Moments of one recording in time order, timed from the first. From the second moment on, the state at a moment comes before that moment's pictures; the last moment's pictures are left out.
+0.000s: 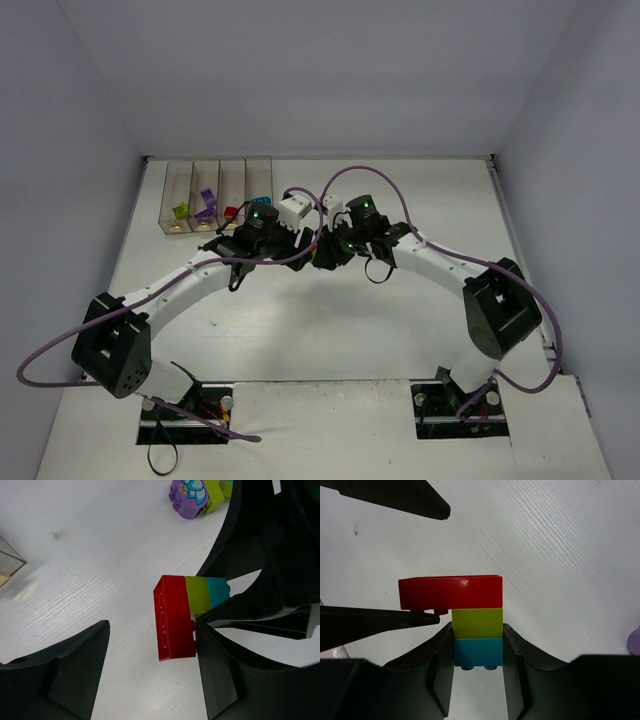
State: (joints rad) left arm -0.60 1.43 1.02 -0.22 0.15 -0.06; right arm 0.60 1.65 1.09 -0.17 -0.46 0.03
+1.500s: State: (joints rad) left arm -0.60 1.46 1.09 -0.22 0.13 0.03; right arm 0.57 1.65 1.14 -0.14 -0.48 0.10
